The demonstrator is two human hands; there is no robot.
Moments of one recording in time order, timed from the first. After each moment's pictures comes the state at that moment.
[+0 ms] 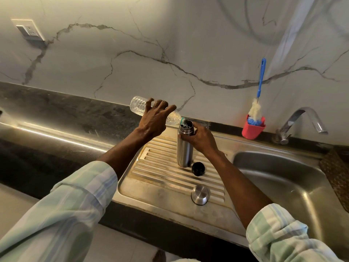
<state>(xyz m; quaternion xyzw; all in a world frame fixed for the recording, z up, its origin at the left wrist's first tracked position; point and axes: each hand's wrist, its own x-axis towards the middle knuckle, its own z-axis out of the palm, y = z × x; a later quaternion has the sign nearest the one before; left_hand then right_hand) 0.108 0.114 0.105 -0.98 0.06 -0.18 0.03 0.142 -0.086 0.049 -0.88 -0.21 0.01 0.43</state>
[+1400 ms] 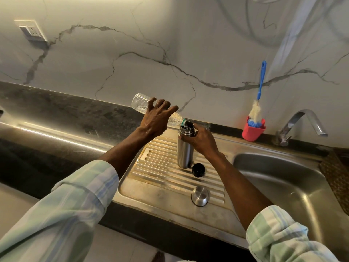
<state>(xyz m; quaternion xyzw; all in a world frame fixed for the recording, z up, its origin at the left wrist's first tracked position) 0.110 0.113 0.109 -0.98 0.07 -0.19 0.05 0.142 -0.086 0.047 -0.87 -0.22 0.01 0.43</state>
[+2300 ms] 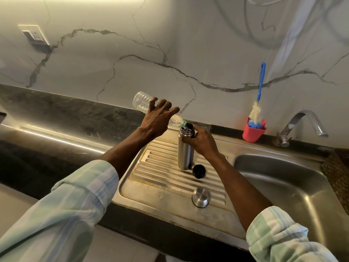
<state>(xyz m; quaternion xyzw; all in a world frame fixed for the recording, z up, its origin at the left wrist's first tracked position) 0.112 0.110 0.114 -0.97 0.08 -0.19 0.10 0.144 -0.086 0.045 -0.87 -0.22 0.01 0.44</state>
